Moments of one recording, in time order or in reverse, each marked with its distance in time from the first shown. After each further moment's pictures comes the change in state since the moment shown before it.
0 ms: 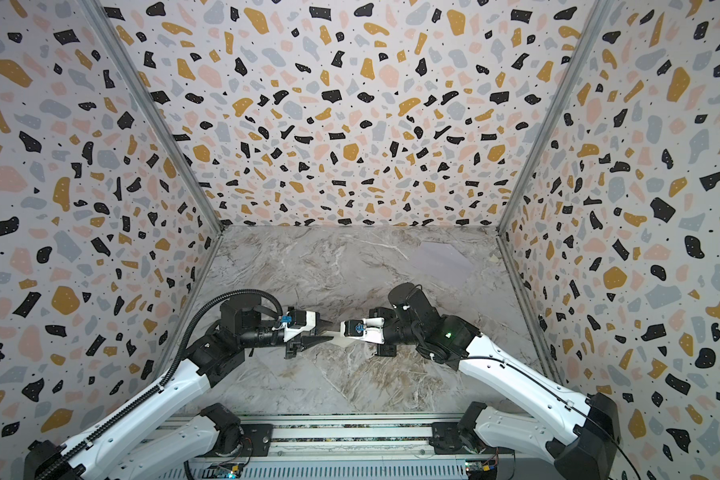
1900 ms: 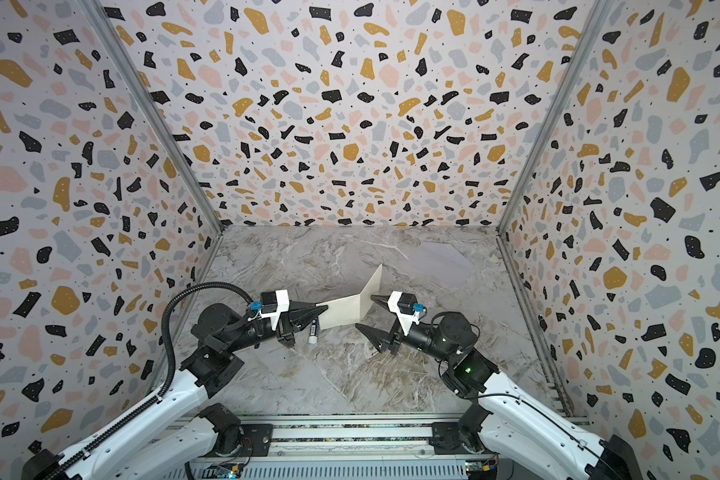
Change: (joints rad) left arm -0.021 -0.073 -0.099 0.588 -0.127 -0.476; right arm -0.111 -0.278 -0.453 0.914 -0.009 0.764
